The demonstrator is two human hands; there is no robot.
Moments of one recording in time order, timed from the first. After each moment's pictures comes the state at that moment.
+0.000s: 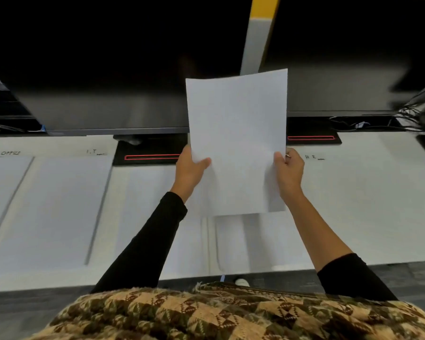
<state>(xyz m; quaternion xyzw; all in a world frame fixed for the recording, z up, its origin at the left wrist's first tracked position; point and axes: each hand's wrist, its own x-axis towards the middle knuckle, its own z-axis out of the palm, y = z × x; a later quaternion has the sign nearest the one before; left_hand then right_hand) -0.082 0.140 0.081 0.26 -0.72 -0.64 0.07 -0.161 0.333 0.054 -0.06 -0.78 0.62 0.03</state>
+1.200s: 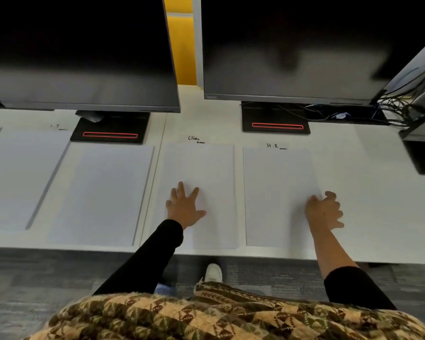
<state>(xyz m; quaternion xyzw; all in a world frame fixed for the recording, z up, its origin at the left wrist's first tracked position) -0.067 0.298 -0.027 0.23 -0.93 -0.13 -0.25 -0.197 0.584 -0.032 -0.29 -0.93 0.23 -0.08</state>
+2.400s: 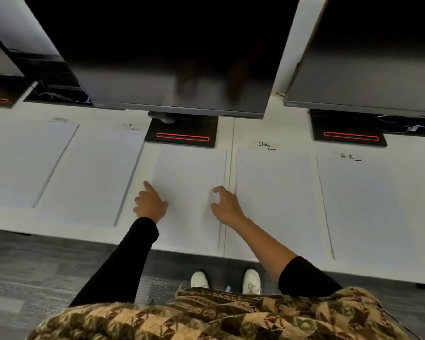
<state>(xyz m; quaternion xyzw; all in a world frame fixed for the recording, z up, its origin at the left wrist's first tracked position) 0.041 0.055 -0.021 0.51 -0.82 -0.23 -0.15 -0.044 0.224 -0.014 0.18 -0.86 0.33 -0.34</state>
